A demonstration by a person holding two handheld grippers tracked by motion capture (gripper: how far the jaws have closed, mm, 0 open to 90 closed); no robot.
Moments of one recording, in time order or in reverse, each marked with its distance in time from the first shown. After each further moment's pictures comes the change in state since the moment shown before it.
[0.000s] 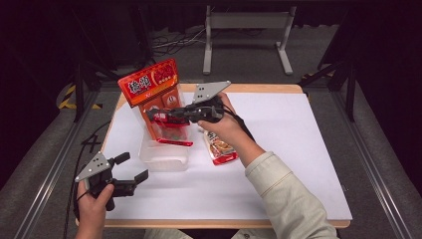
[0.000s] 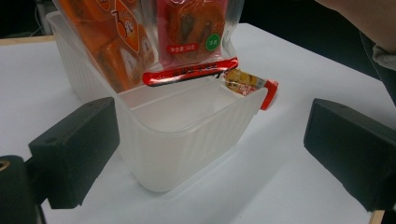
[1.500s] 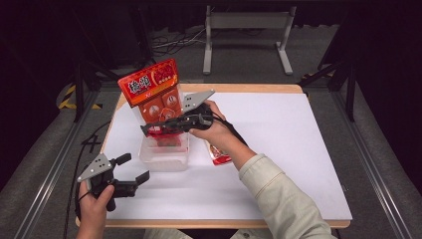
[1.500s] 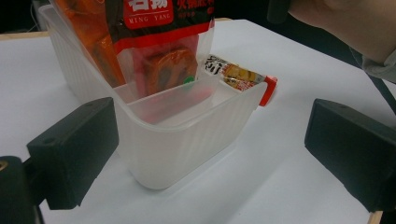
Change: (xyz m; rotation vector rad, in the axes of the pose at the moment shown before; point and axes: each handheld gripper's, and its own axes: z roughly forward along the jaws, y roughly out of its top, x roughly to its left) left arm 0.001 -0.002 0.005 0.012 -0.010 0.005; right arm 0.005 -0.022 0.036 0.103 0.046 0.036
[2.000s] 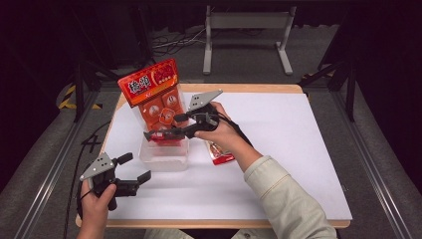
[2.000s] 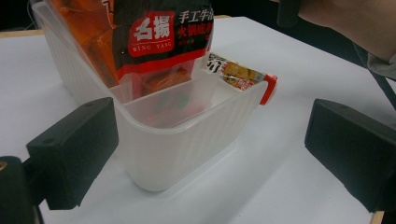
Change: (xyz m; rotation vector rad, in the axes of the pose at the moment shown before) left arm 0.000 0.001 0.004 0.010 -0.006 0.001; right arm -0.002 -0.011 -0.013 -0.024 0.014 0.118
